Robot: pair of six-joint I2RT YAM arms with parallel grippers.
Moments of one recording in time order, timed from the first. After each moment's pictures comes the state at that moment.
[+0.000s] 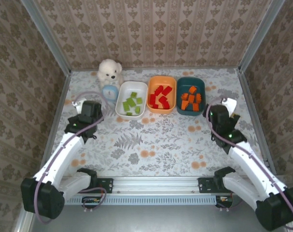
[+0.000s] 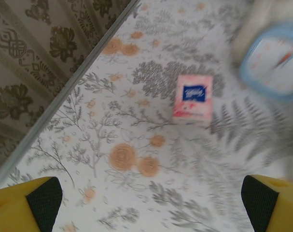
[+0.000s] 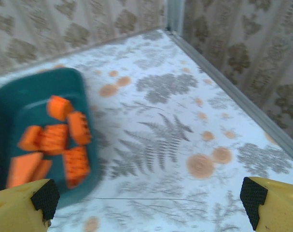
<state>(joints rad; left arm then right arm) -0.31 1.02 0.72 -0.53 -0.60 -0.39 0.26 0.86 0.57 -0.28 0.67 0.40</state>
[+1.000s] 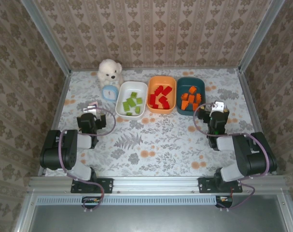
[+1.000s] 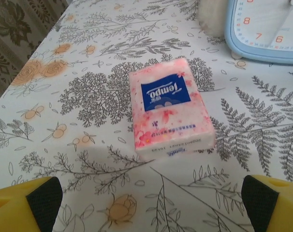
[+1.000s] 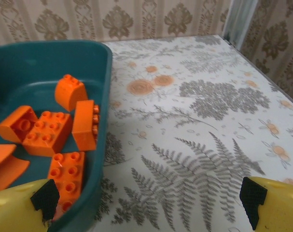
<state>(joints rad) -0.06 1.55 0.34 0.73 -0.22 0.06 0.07 1.50 0.31 0.87 0.32 0.07</state>
